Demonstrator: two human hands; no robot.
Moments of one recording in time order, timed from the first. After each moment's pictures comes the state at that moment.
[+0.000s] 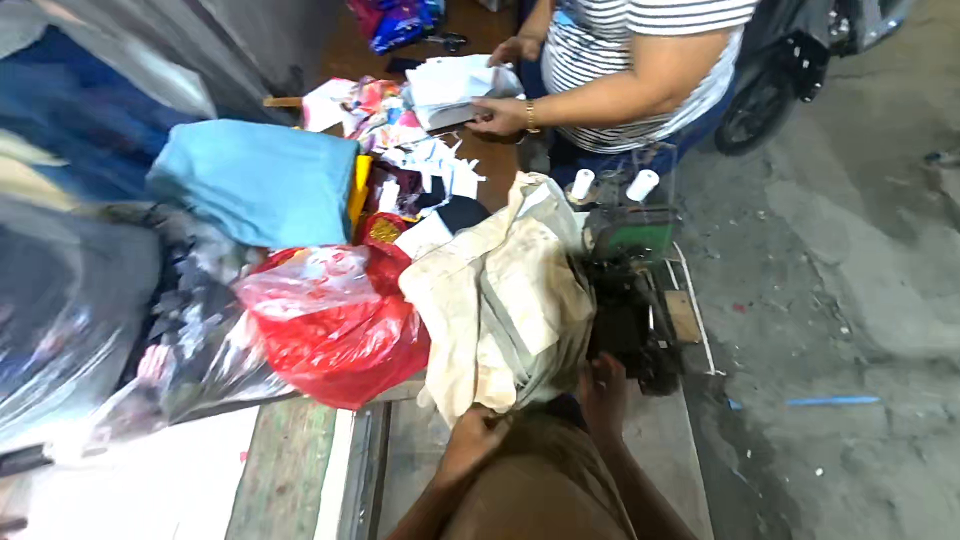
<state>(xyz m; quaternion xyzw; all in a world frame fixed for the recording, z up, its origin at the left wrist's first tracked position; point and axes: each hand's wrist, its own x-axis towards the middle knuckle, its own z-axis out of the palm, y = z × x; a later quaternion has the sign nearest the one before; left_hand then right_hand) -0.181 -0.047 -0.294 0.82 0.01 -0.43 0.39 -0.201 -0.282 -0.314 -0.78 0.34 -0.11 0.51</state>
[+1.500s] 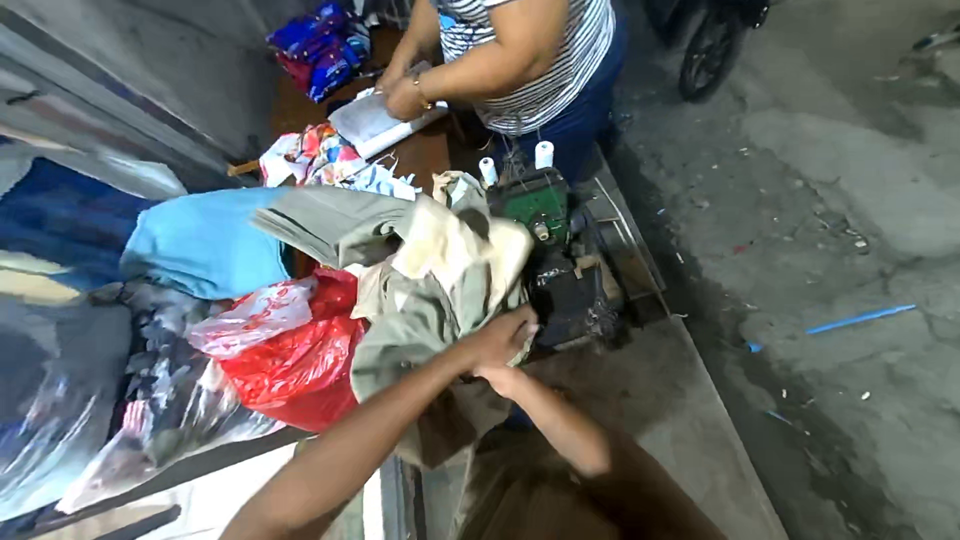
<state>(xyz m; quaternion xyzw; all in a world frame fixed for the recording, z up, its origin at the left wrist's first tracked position) -0.083 -0.227 -0.199 0.79 -0.38 -0.42 0.23 -0.164 -0.244 -0.328 -0.49 0.24 0.20 0.82</state>
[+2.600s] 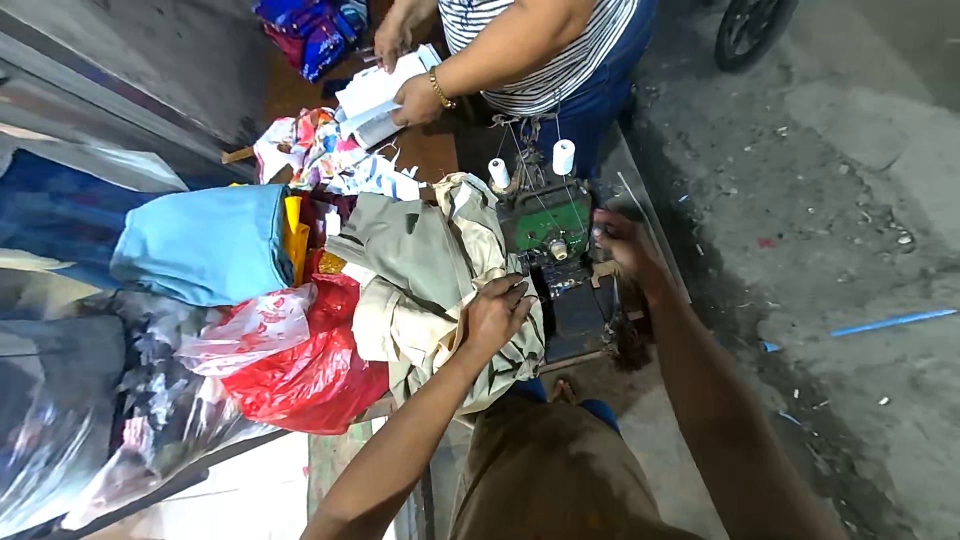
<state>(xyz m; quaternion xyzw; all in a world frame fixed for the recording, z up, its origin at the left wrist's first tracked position) -0.033 -0.230 -0.267 0.91 -0.32 -0.07 0.24 -0.035 -0.528 -0.308 -0.76 0.18 -0.03 0.63</state>
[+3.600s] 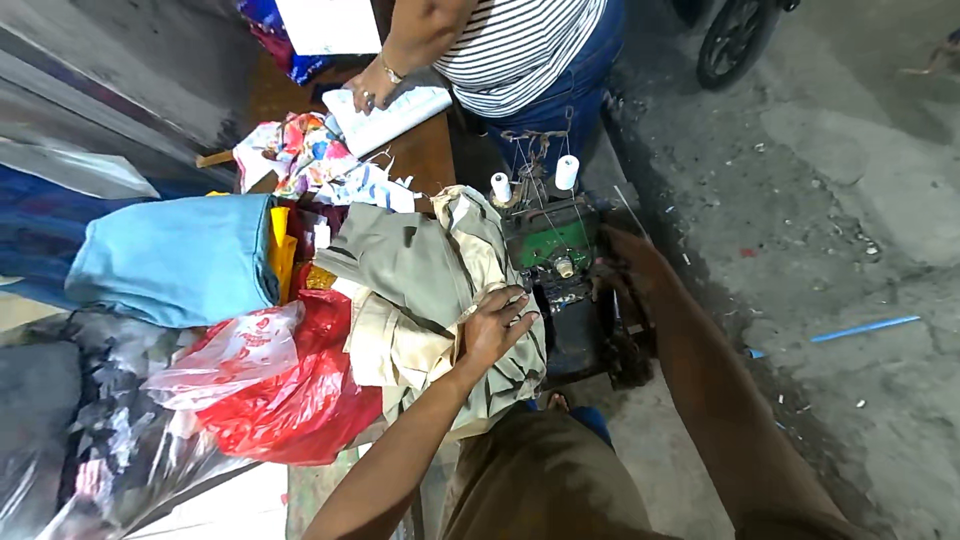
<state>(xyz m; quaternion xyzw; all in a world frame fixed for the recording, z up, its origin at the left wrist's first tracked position) -0.020 -0.220 -0.290 0.87 -0.37 0.00 0.33 -0.010 -0.543 -0.291 -0.65 0.38 0.19 0.62</state>
